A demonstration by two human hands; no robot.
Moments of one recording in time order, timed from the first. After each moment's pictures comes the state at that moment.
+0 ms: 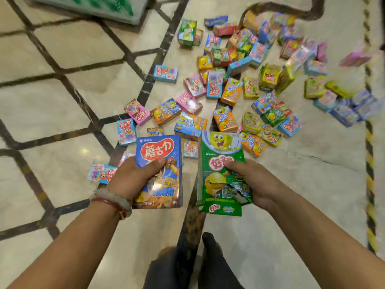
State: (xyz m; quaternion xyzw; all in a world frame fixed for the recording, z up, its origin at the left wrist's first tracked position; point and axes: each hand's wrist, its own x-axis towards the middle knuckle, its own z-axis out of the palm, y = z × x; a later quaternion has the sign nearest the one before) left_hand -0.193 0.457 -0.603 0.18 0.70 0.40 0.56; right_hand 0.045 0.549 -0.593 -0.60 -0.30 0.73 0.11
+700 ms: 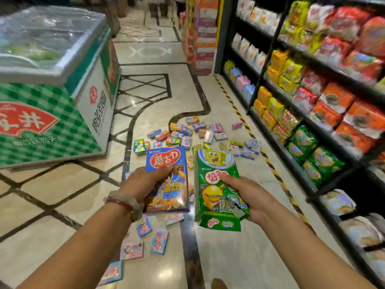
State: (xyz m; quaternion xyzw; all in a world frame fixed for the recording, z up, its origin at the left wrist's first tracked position) left_hand -0.143 0.436 -0.190 0.35 0.56 0.39 0.64; right_hand 0.085 0.399 -0.196 -0.56 -0.25 0.68 0.41
